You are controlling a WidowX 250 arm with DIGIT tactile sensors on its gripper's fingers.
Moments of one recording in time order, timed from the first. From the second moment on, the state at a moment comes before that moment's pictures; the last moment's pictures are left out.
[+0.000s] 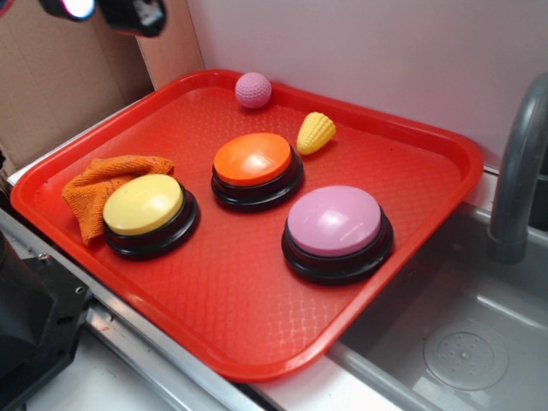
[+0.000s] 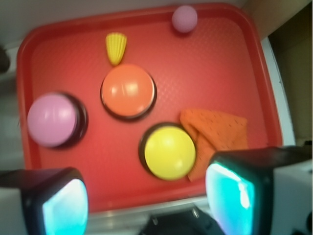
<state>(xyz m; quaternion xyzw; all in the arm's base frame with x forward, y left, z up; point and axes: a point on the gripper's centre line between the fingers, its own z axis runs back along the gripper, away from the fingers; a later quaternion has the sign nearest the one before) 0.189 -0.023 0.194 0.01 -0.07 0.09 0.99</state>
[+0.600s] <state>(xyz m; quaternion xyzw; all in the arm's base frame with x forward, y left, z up) 0.268 -0.019 0.120 0.01 -0.06 0.14 0.99</state>
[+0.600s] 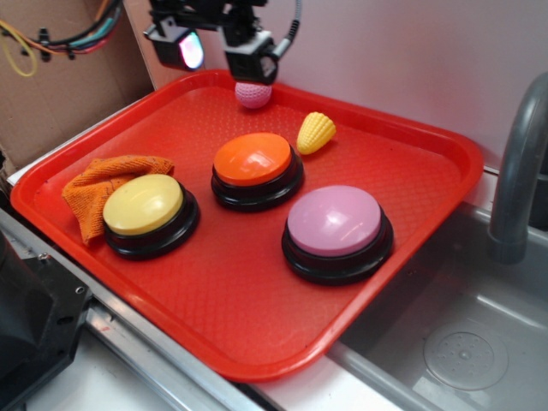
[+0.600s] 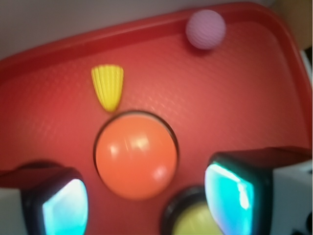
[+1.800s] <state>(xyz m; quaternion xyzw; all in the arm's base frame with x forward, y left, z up) 0.335 -0.033 0.033 0.00 -0.07 0.14 0.99</state>
